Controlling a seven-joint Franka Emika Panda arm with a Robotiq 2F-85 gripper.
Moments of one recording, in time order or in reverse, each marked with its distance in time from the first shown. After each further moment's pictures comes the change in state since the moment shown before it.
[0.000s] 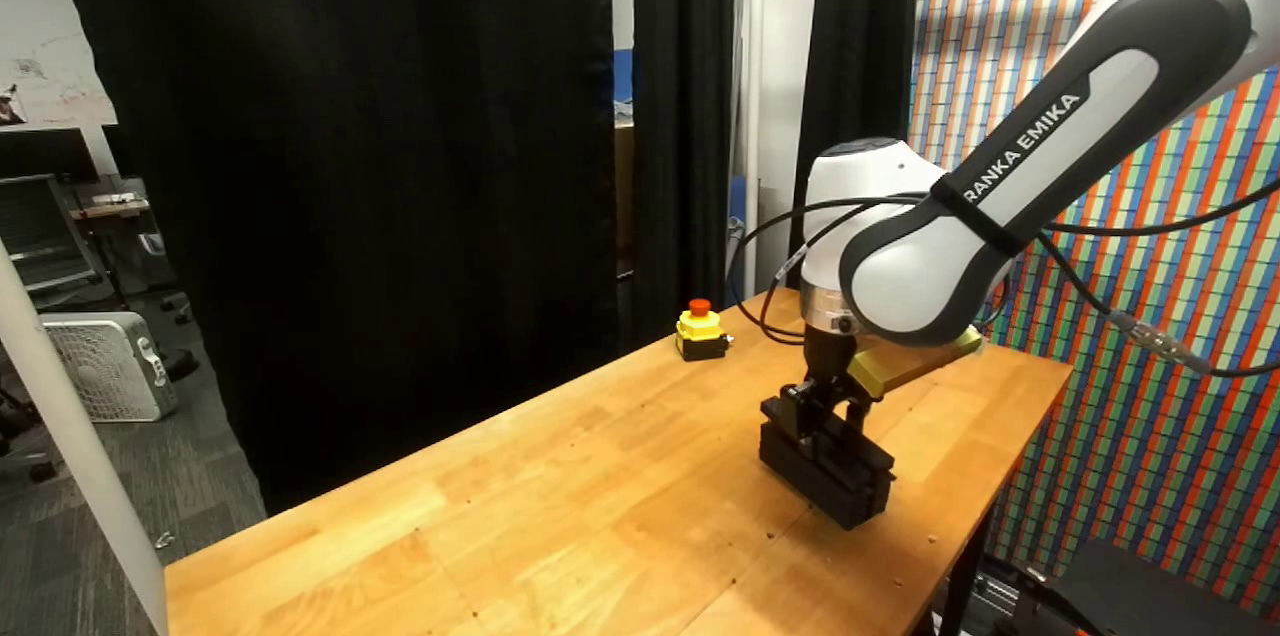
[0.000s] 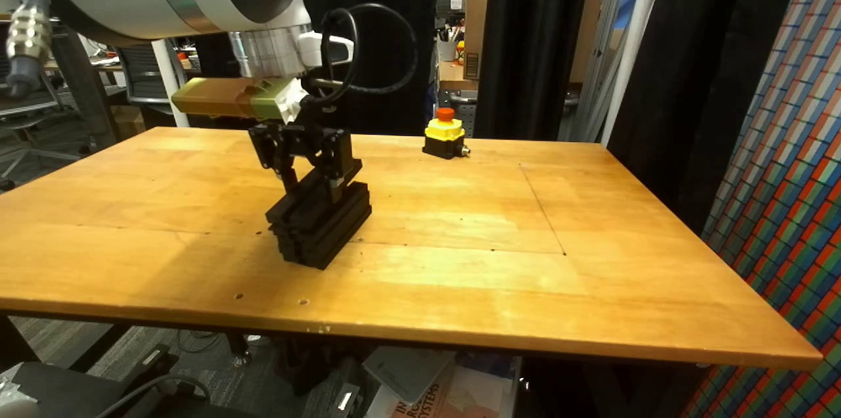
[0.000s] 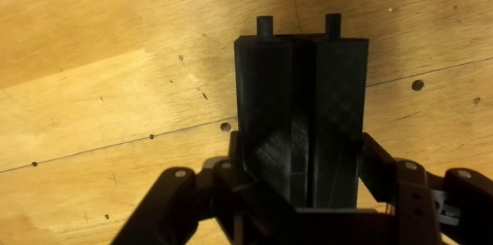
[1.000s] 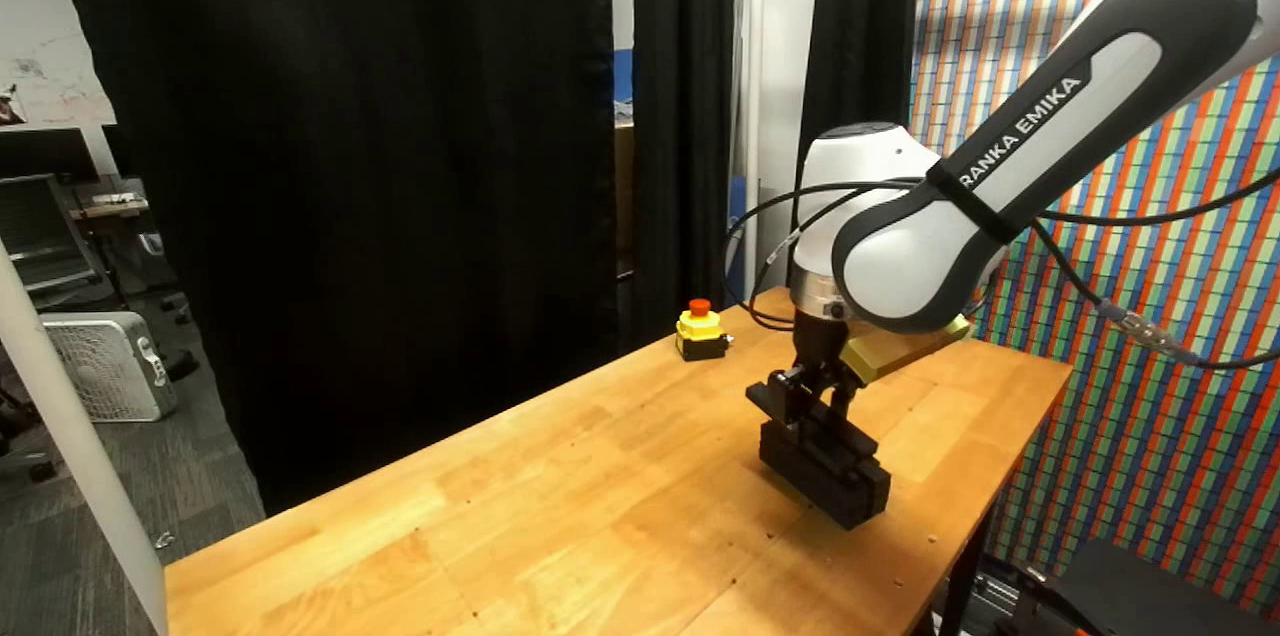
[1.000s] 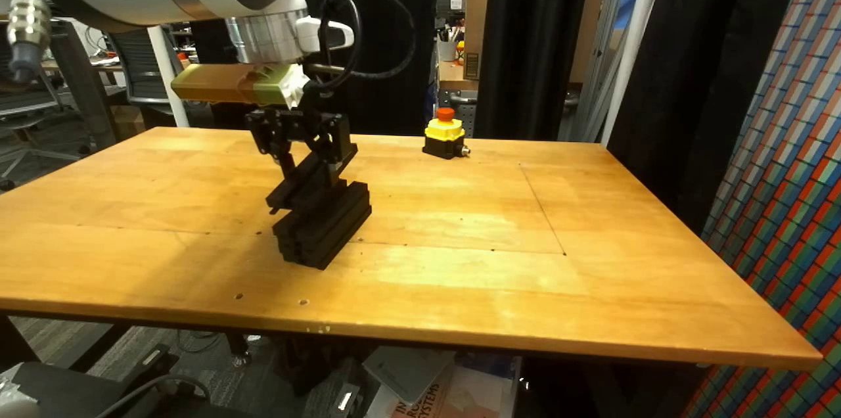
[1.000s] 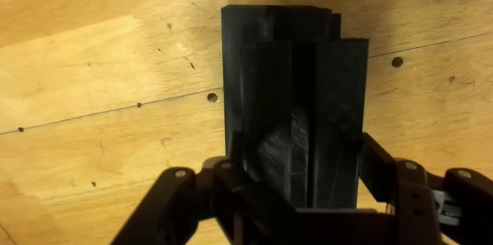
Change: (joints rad) arm 0.014 -0.015 0.000 0.020 0.018 0.011 -0.042
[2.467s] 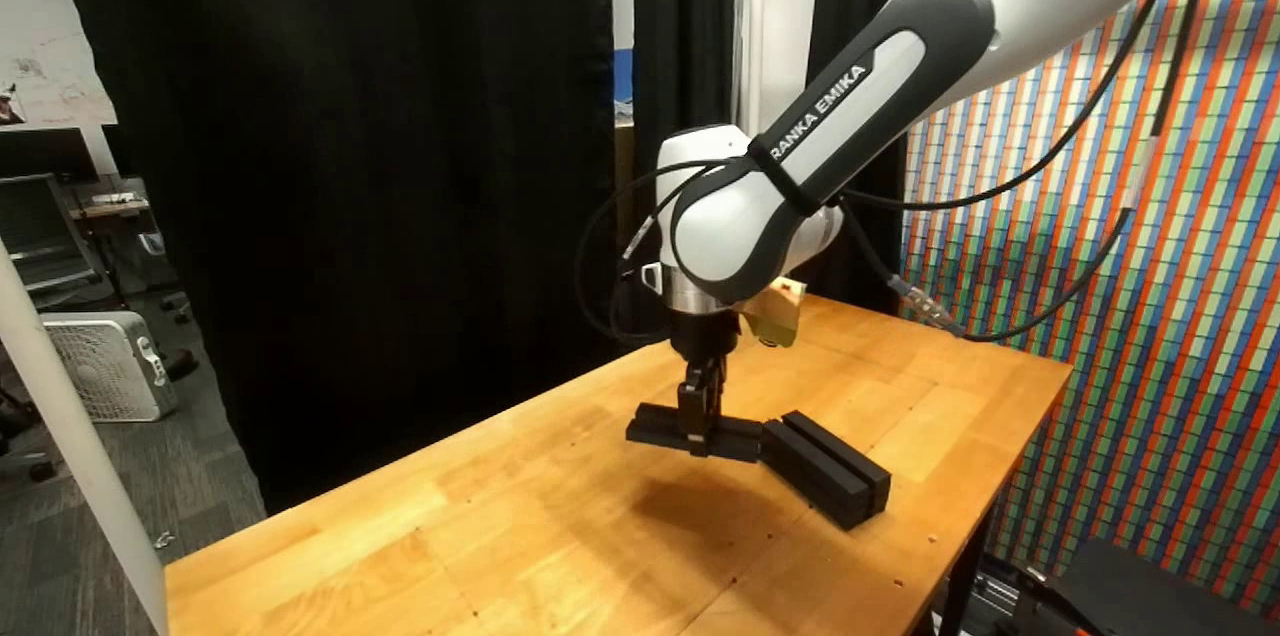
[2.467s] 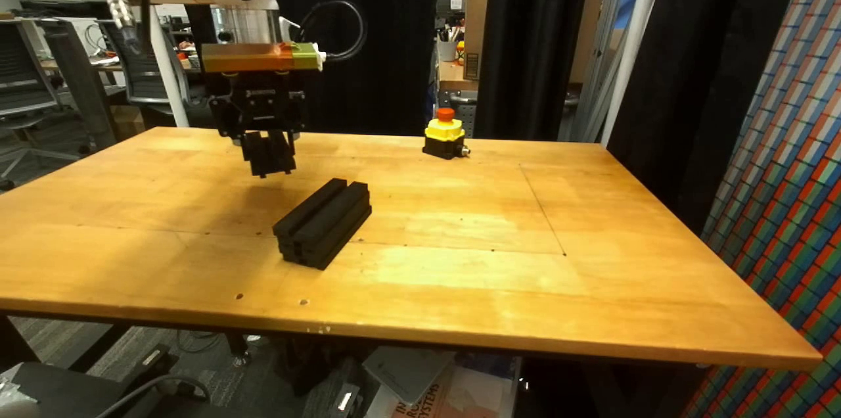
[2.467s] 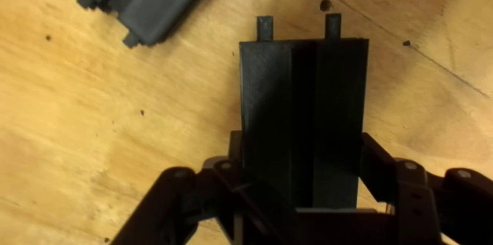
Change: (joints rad) arm 0.074 0.295 0.103 0.390 0.108 -0.213 -0.643
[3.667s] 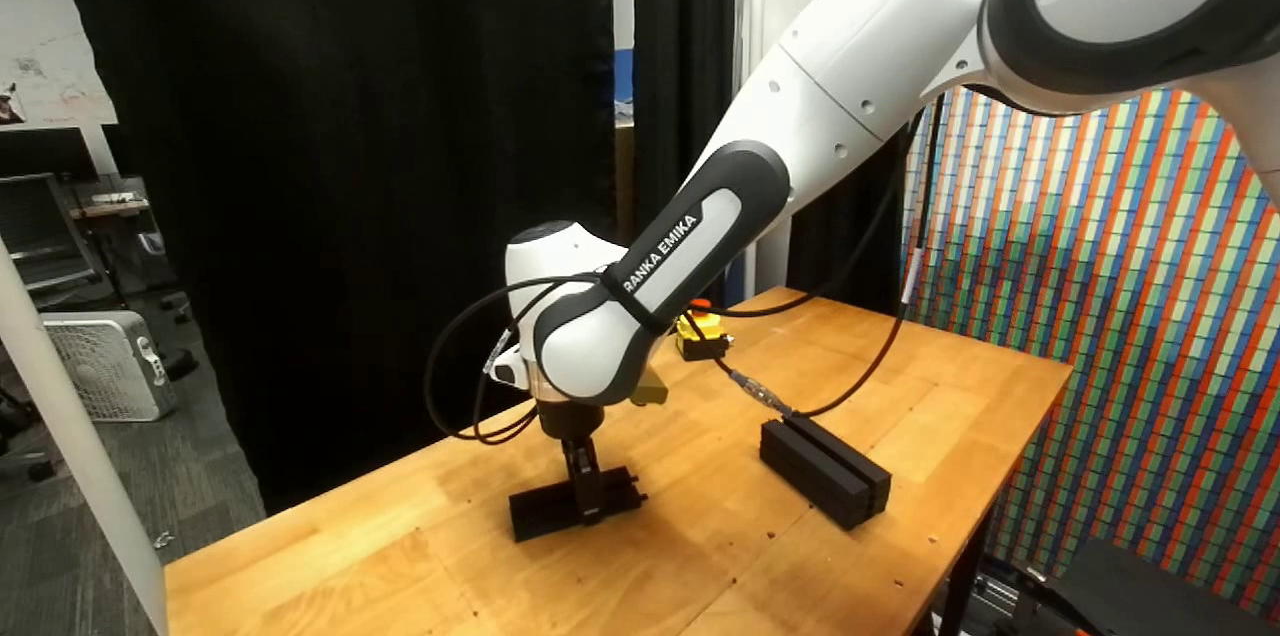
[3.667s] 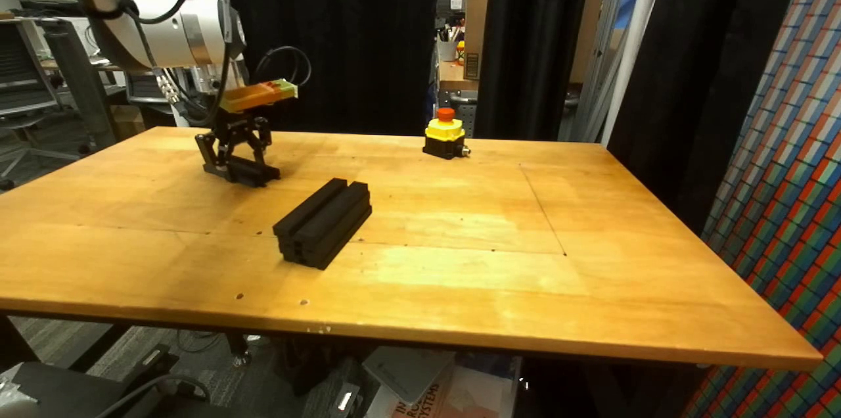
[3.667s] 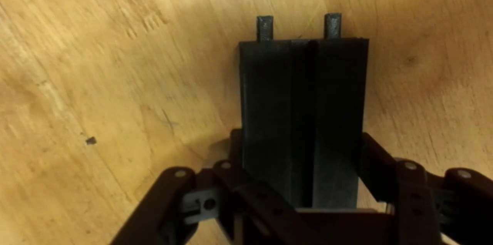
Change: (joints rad) arm 0.123 0.484 0.071 0.456 -0.261 -0.009 -0.285
